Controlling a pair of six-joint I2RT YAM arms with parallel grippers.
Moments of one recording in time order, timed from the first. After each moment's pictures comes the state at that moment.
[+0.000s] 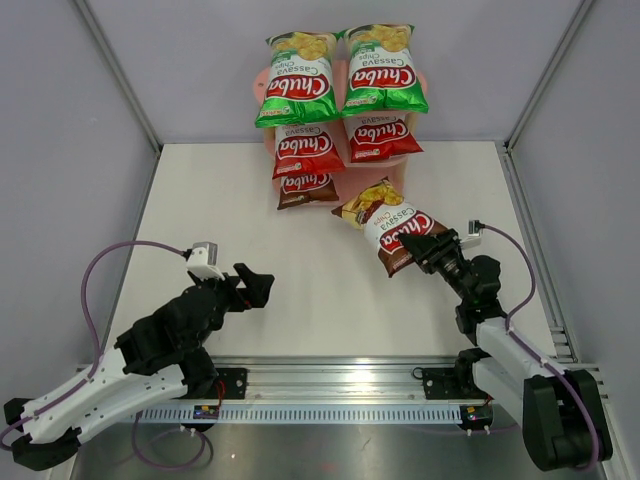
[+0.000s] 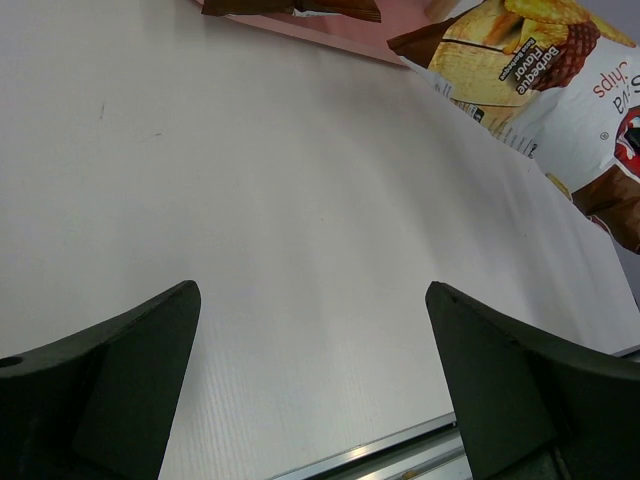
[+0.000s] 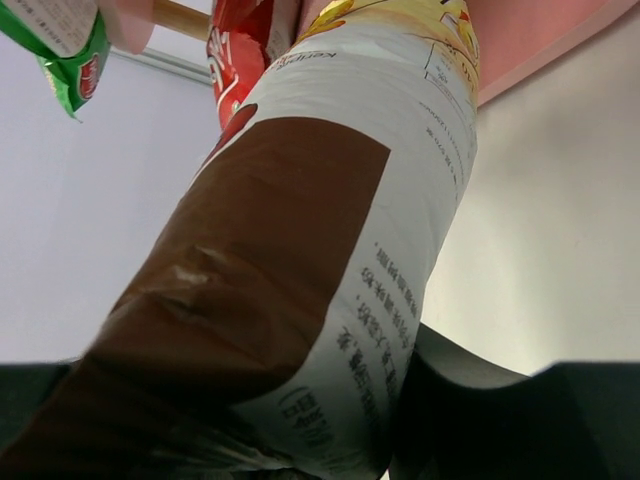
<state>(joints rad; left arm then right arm) -0.99 0.38 0.58 -0.57 -0.58 -0.73 0.15 0.91 0.18 0.76 -0.40 1.20</state>
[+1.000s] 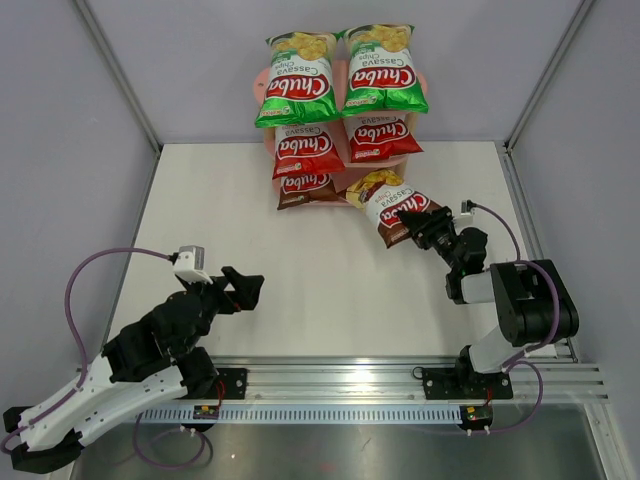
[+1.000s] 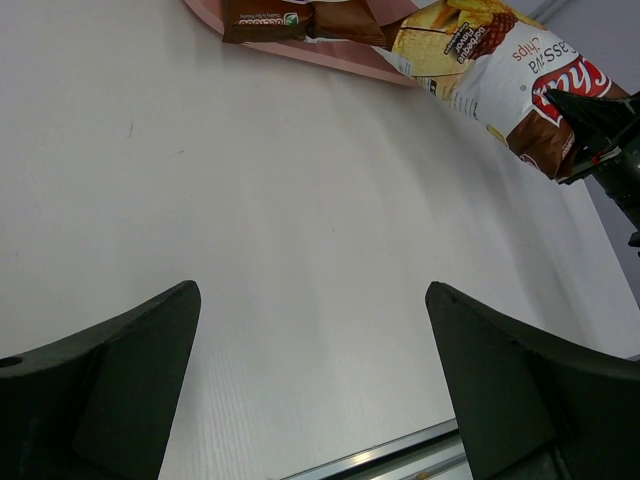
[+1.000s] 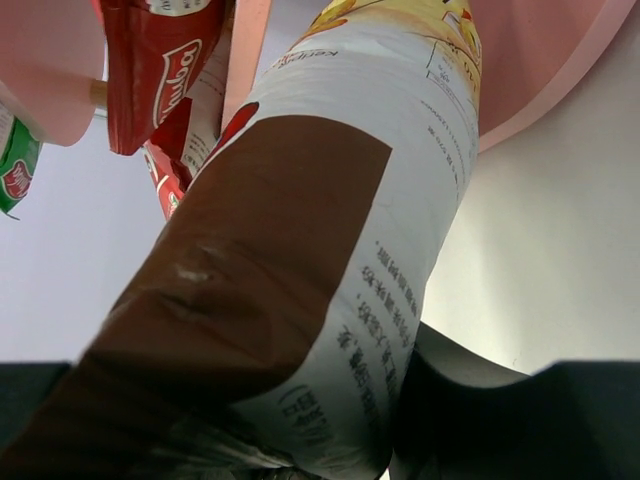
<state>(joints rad) -0.99 0.29 0.60 -0.64 -0.61 -0.70 0.07 1.57 0.36 1.19 -0.43 1.22</state>
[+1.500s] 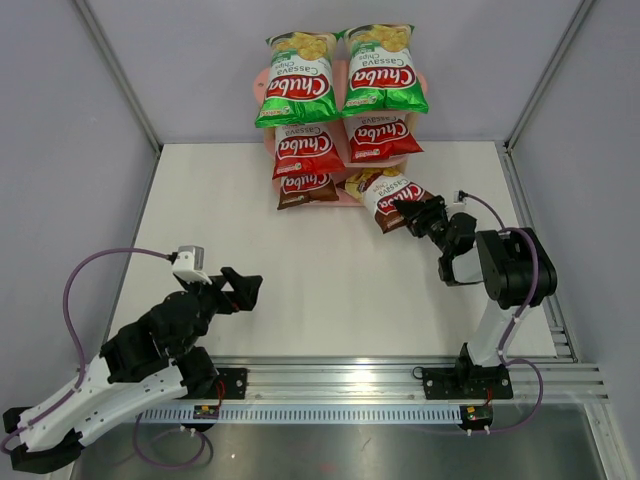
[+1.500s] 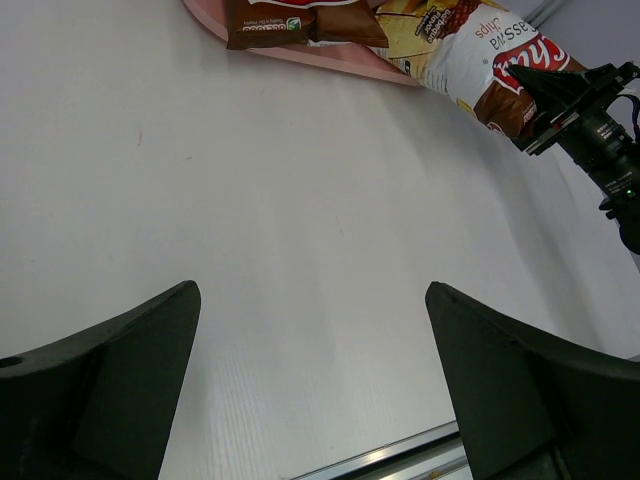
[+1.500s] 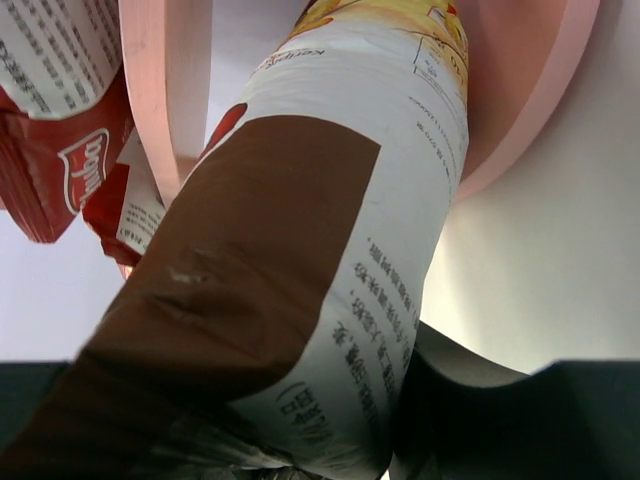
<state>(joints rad) -0.99 0.28 0.60 -0.65 -0.61 -0.65 0.07 1.85 0.55 1.25 -0.41 1.23</state>
